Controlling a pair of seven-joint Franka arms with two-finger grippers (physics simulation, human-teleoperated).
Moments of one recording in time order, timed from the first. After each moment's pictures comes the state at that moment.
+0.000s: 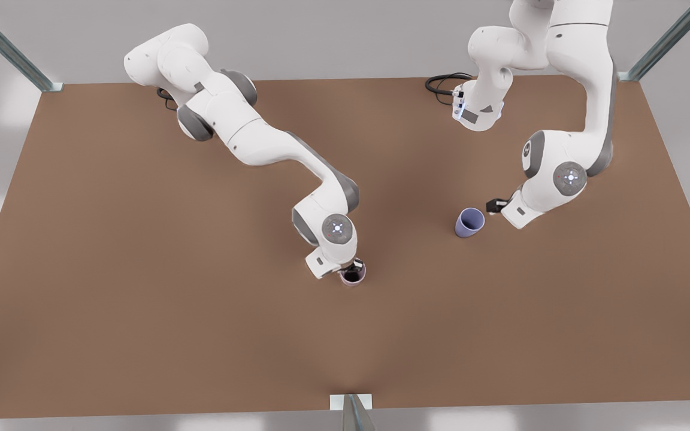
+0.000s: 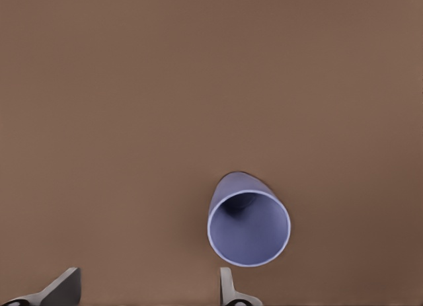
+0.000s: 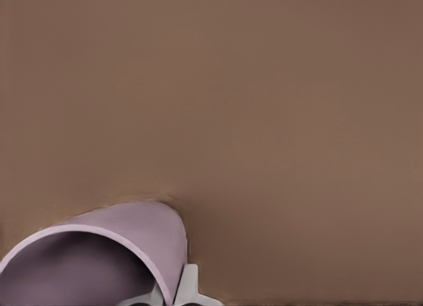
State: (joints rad) left arm -0.22 0.06 0.11 -2.23 -0.01 2.10 -0.02; right arm 0.65 1.11 0.09 -0.78 -0.09 1.92 0.95
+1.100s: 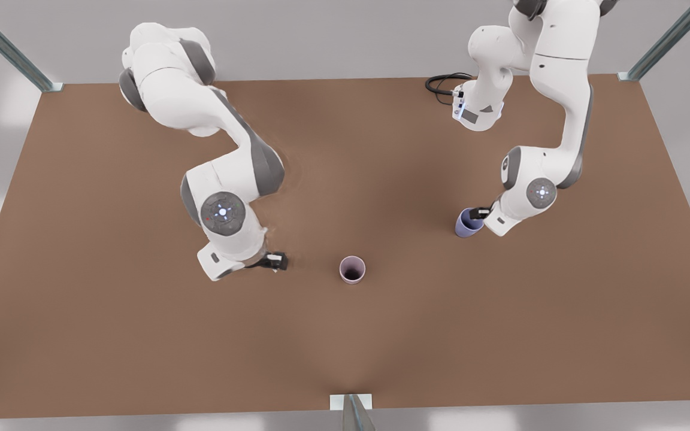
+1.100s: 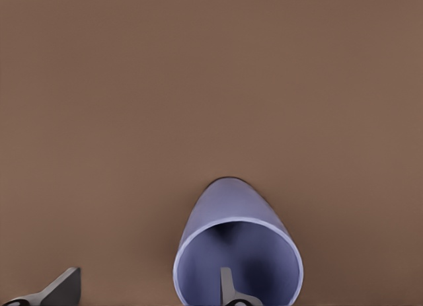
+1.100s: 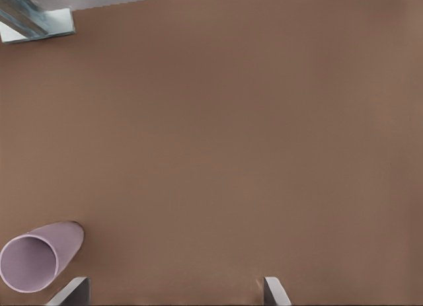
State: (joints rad) left arm -0.25 0.19 0.11 -2.30 -0.05 2.27 -0.12; right arm 0.30 0.68 0.10 -0.82 -0.08 1.42 0.55
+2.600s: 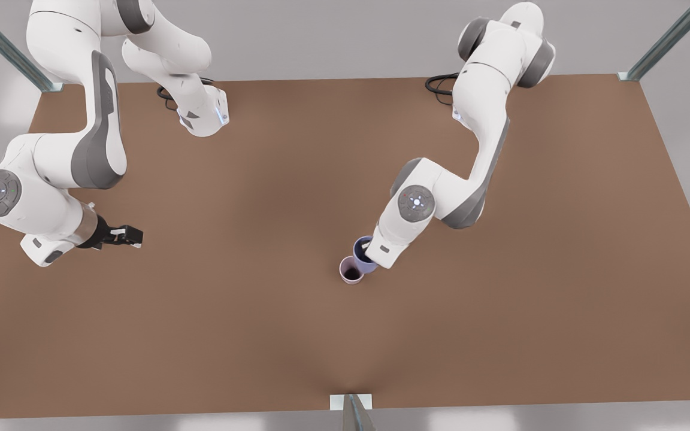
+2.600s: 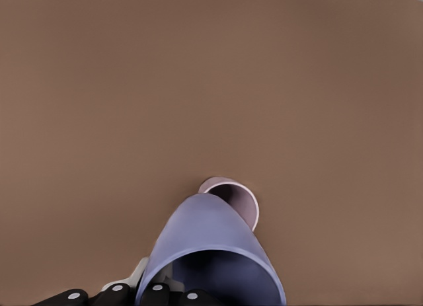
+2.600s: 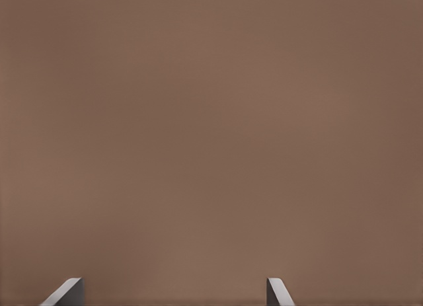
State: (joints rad) left arm -0.57 0.68 -0.03 -1.17 -0.10 1.89 -0.78; right arm -0.01 0.25 0.02 -1.49 -0.01 1.67 -0.03
